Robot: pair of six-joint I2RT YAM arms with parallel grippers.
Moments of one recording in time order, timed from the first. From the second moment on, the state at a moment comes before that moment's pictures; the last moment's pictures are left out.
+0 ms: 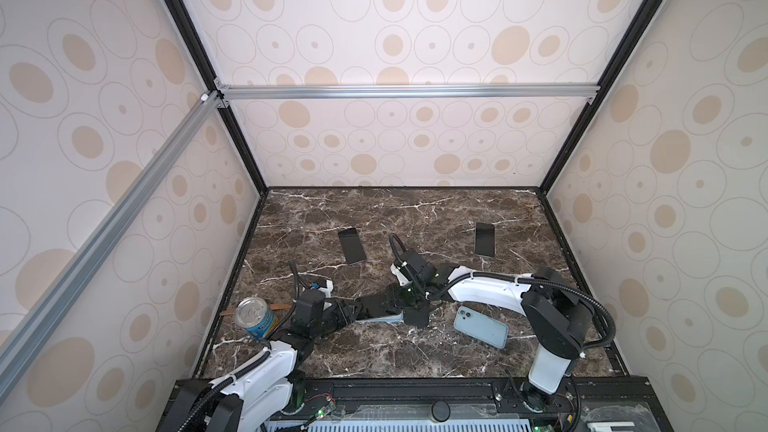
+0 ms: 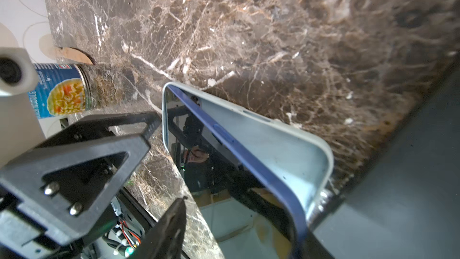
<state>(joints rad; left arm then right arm) -0.34 0.96 0.12 0.14 0.32 -0.83 0.90 1.77 1.11 -0.36 -0.29 0.80</state>
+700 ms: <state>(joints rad) -0.34 0.96 0.17 0.05 0.28 -0.78 0.92 1.69 1.15 -0.49 -0.17 0.75</state>
